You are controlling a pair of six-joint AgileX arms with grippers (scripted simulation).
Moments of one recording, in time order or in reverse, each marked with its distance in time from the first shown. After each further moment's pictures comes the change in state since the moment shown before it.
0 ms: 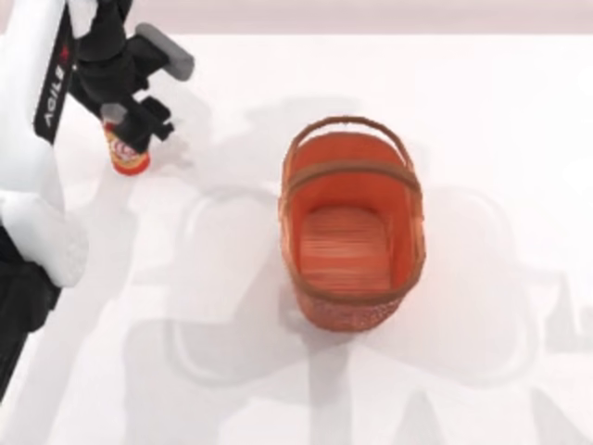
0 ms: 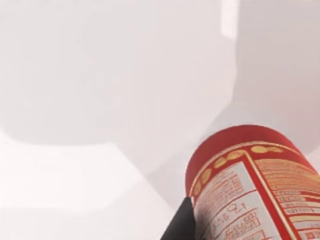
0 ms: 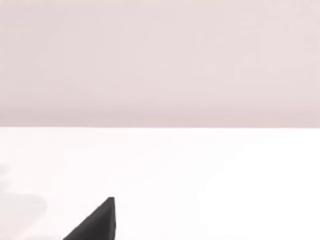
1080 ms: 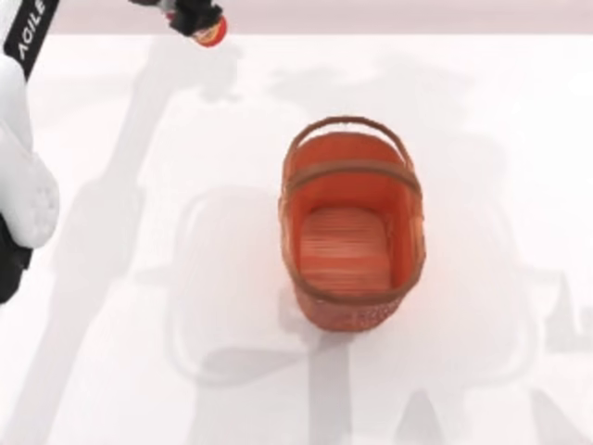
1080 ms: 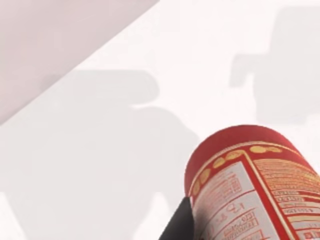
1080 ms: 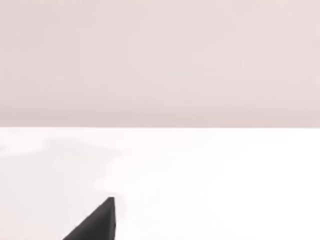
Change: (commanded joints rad) left arm -0.013 -0.302 -0.427 0.720 0.320 -0.171; right arm 0.000 0.000 0.000 0.000 0.000 0.000
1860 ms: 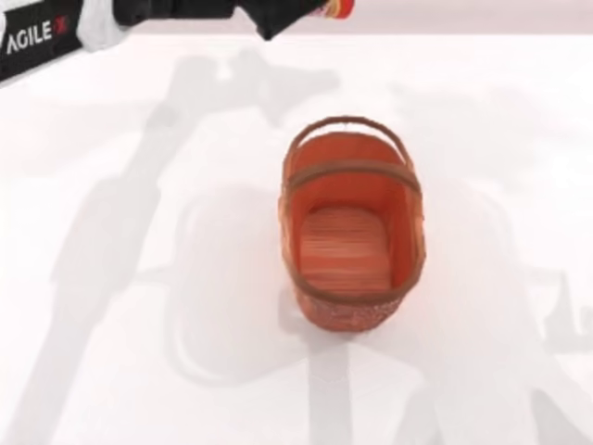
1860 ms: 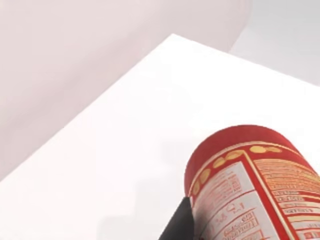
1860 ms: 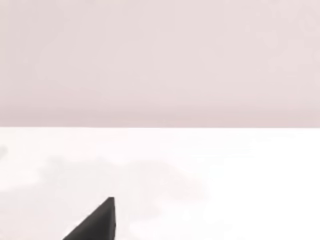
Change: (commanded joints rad) left arm -0.078 -0.476 -1.111 1.186 0.633 -0.331; right arm 0.000 0.000 0.000 0.000 0.000 0.000
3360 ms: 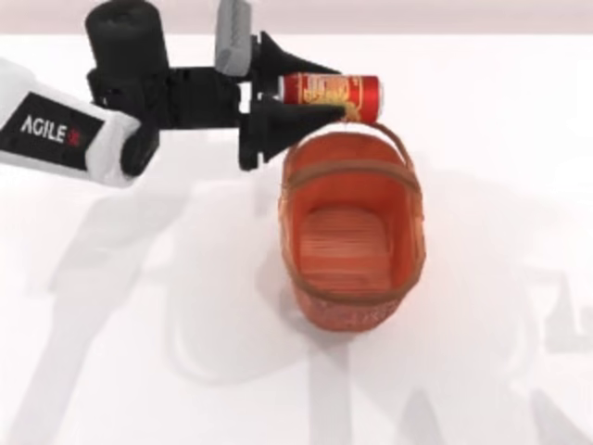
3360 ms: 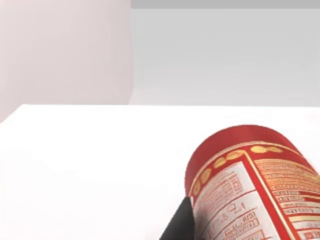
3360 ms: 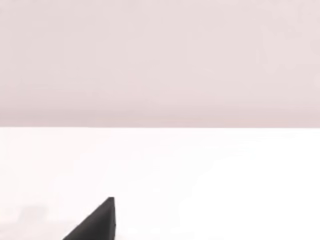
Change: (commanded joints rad) left arm -0.032 -0.097 -0.607 0.891 0.304 -0.105; right arm 0.000 0.000 0.000 0.000 0.000 0.000
